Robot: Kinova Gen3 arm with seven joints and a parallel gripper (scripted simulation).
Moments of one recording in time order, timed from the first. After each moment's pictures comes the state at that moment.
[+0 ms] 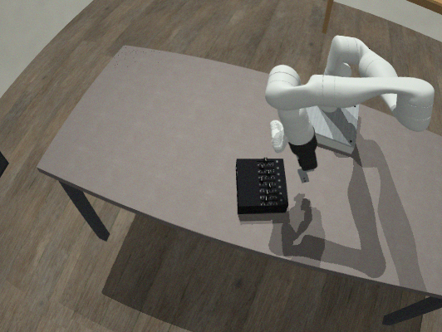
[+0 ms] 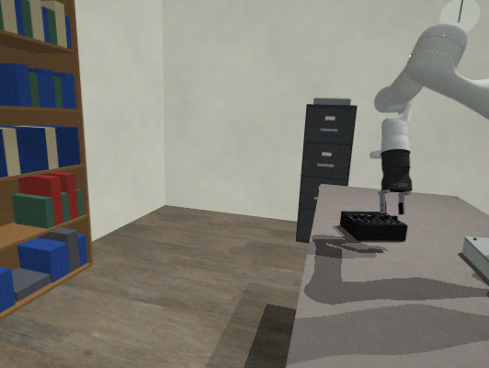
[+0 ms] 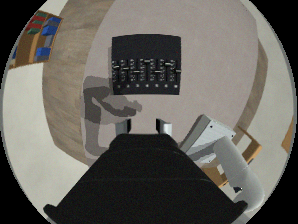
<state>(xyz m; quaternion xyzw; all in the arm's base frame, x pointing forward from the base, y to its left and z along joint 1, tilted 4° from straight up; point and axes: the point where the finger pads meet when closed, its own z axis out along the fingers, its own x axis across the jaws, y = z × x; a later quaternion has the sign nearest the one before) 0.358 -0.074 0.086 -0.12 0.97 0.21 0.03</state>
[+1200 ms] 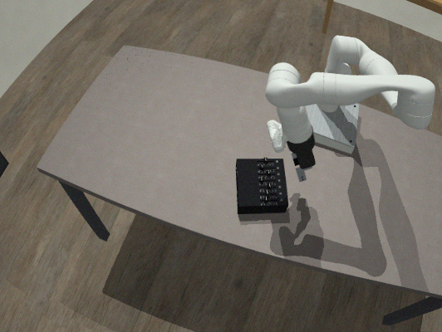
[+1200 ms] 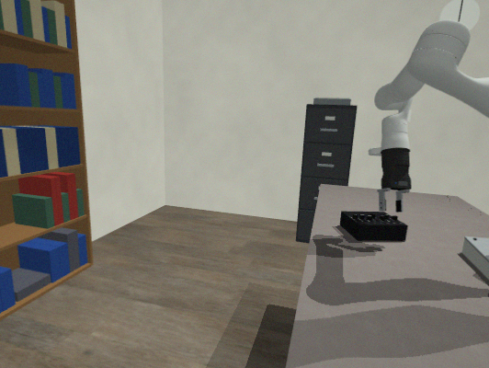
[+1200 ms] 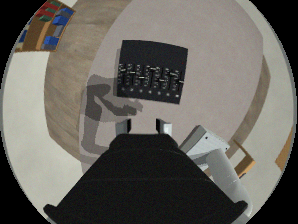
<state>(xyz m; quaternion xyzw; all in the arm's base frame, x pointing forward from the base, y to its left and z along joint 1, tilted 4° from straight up) 0.359 -0.086 0.090 -0.19 0.96 0.19 0.04</state>
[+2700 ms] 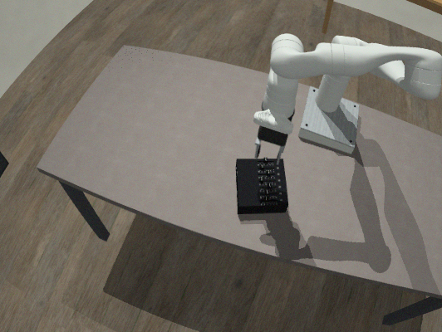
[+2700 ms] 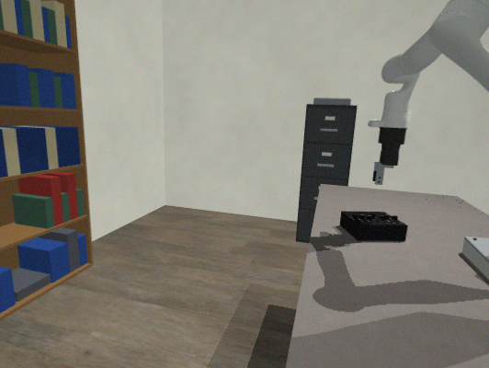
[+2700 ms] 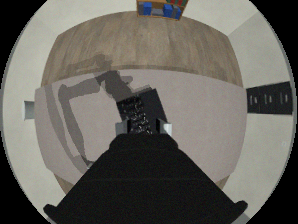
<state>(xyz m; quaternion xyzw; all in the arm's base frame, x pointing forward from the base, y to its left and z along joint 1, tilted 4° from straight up) 0.379 -0.186 0.154 -0.67 0.74 -0.01 0.03</state>
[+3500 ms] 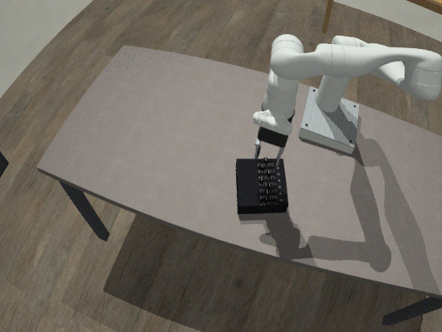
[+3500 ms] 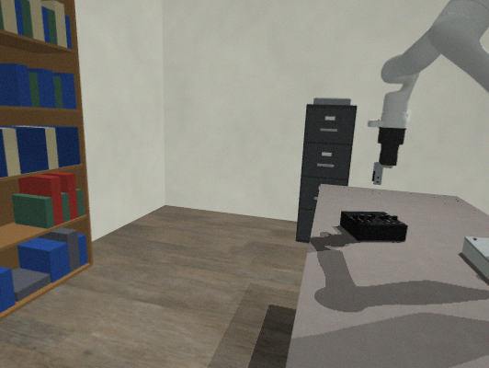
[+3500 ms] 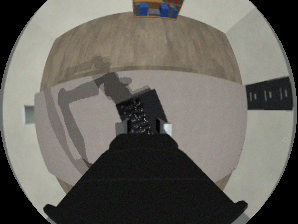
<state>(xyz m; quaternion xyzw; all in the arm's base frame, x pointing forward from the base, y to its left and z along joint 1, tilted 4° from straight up) 0.382 -0.186 0.153 -0.66 0.75 -0.01 0.04</state>
